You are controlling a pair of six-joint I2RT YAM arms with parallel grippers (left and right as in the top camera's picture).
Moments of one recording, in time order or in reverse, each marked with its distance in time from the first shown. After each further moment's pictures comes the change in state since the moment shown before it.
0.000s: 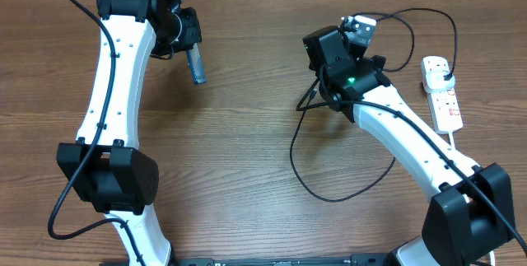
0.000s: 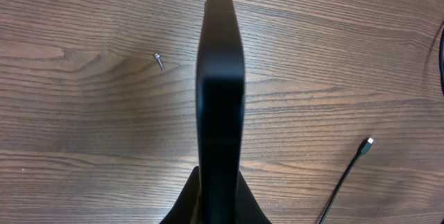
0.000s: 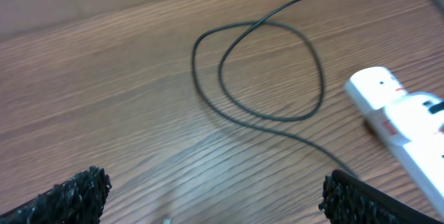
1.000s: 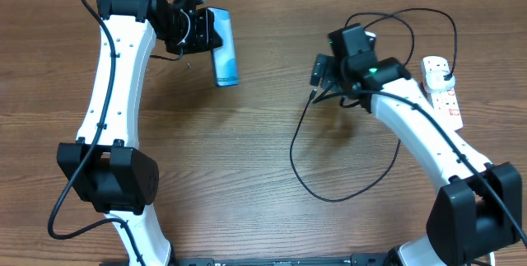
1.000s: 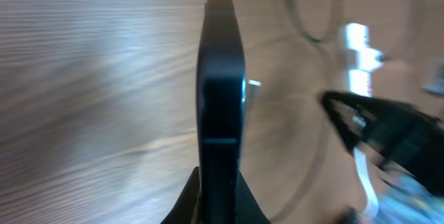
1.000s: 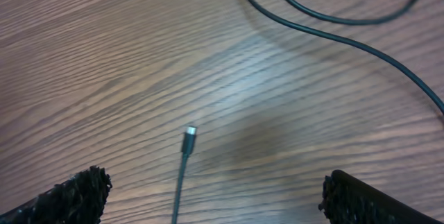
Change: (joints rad) left arm 0.000 0.000 0.000 -0.008 0.447 0.170; right arm -0.140 0.000 0.000 -0.151 -0.481 -0.027
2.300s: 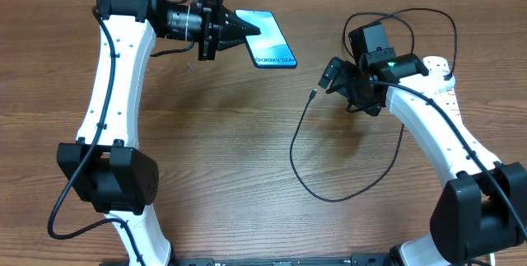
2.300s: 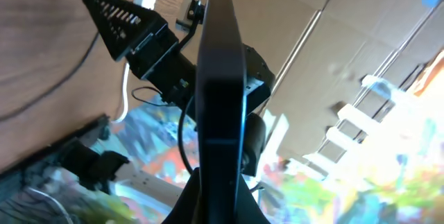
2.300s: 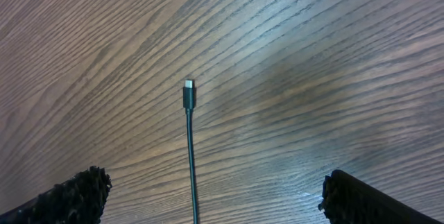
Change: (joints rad) left arm 0.000 0.000 0.000 -0.002 0.744 -0.675; right arm -0.074 0.000 0.000 -0.115 -0.209 0.158
